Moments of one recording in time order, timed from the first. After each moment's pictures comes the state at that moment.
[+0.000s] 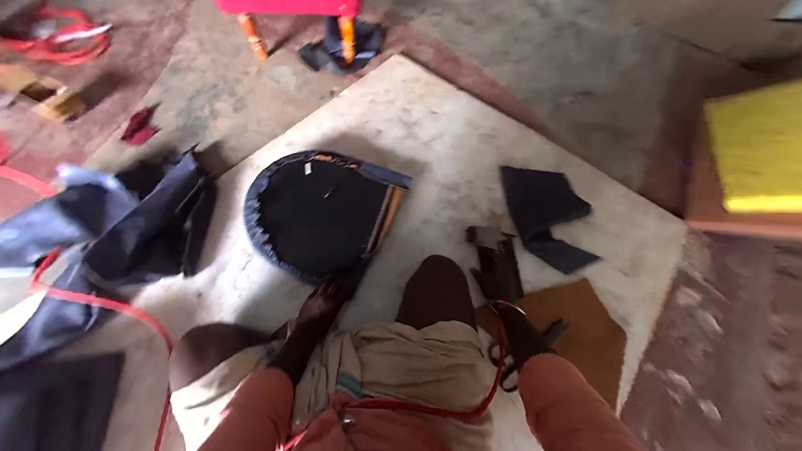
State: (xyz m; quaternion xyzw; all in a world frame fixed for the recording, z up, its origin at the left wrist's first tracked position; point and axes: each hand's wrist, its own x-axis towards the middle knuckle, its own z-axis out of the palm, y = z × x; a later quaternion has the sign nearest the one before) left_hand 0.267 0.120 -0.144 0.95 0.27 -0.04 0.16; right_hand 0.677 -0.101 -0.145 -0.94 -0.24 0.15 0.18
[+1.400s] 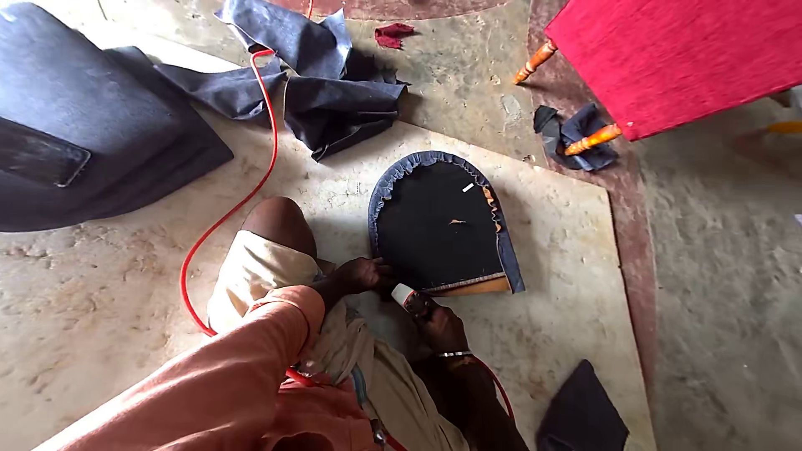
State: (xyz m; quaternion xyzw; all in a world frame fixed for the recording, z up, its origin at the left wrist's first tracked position) left_hand 0.240 0.141 -0.172 0.91 0.29 0.16 0.26; right_hand 0.495 0.086 -0.067 -0.67 -0.68 0.24 -0.18
